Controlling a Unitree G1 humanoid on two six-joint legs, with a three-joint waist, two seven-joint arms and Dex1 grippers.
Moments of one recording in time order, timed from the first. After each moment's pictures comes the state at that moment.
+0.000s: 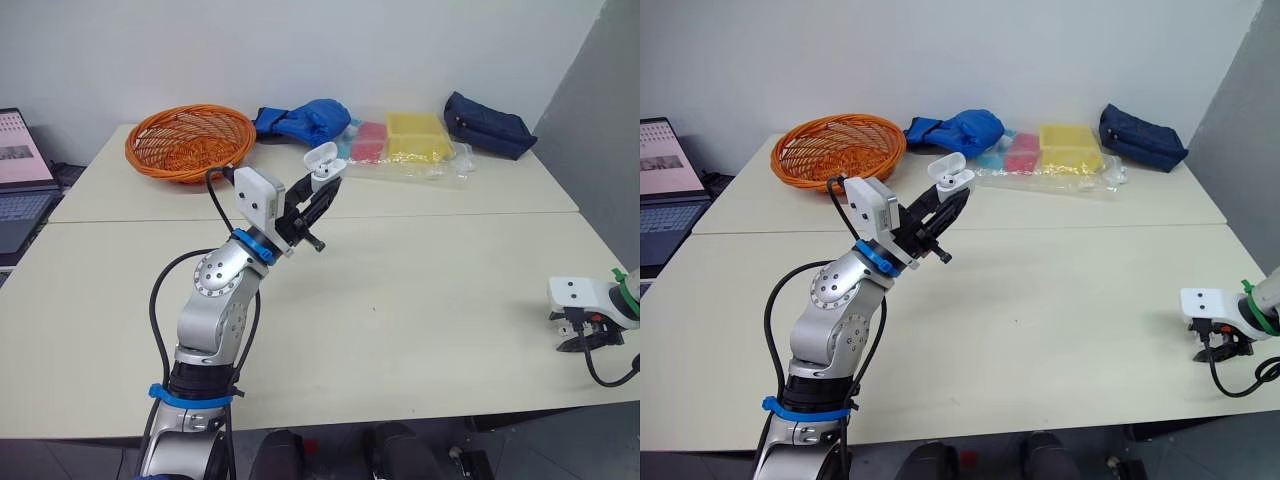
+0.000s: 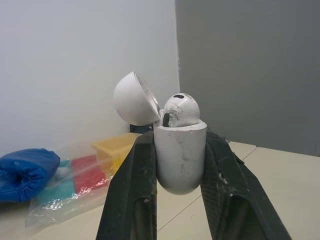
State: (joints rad) left arm -0.47 0.23 0.01 -0.20 -0.35 0.19 -0.54; right arm -0.53 -1.15 0.29 0.59 -0.19 -0.07 1.46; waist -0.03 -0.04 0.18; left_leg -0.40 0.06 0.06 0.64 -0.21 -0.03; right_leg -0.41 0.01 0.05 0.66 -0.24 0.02
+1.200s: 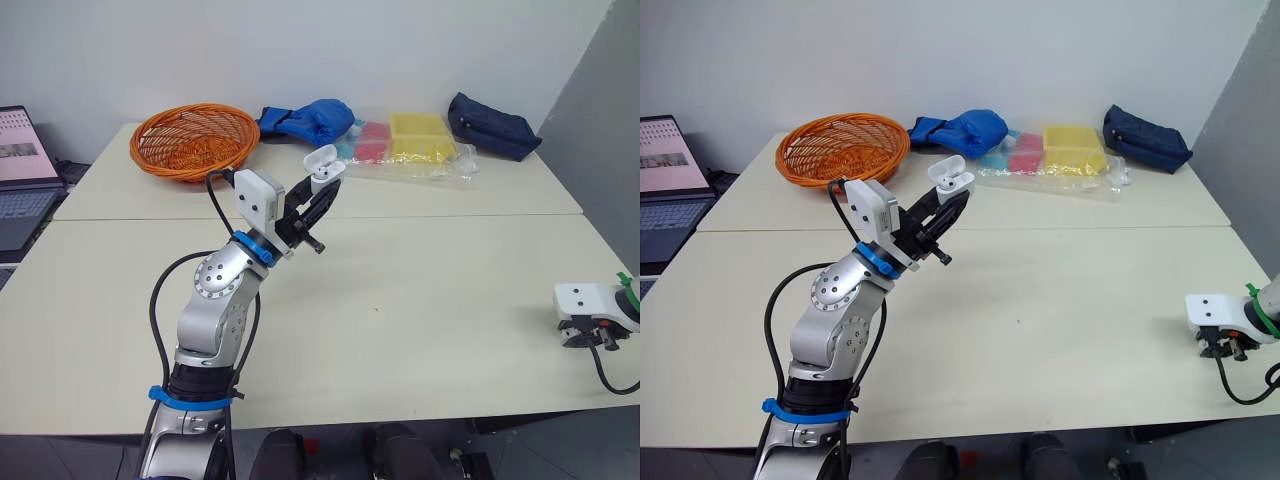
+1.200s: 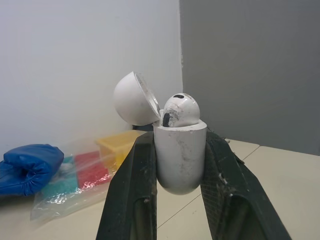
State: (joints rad) left arm -0.46 0.23 0.01 -0.20 -0.35 0.20 -0.53; right arm -0.51 -1.17 0.29 0.63 -0.23 -0.19 1.42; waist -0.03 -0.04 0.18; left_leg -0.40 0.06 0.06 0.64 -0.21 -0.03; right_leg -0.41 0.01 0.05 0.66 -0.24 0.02
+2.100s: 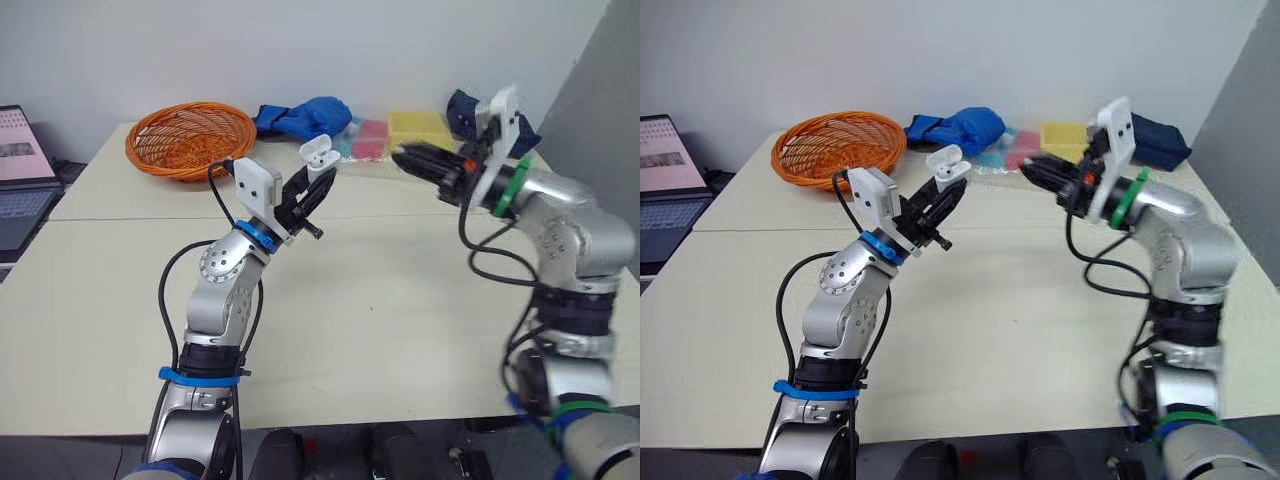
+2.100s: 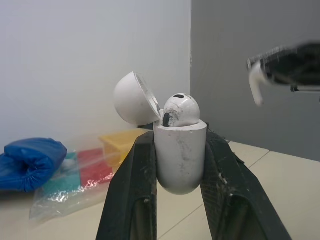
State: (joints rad) left arm -0.56 0.21 0.04 0.00 -0.37 0.13 -0.58; right arm -0.85 -0.23 -0.25 -0.23 0.41 0.92 0.68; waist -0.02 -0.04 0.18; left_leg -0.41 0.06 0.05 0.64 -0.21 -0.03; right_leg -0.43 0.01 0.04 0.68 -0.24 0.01
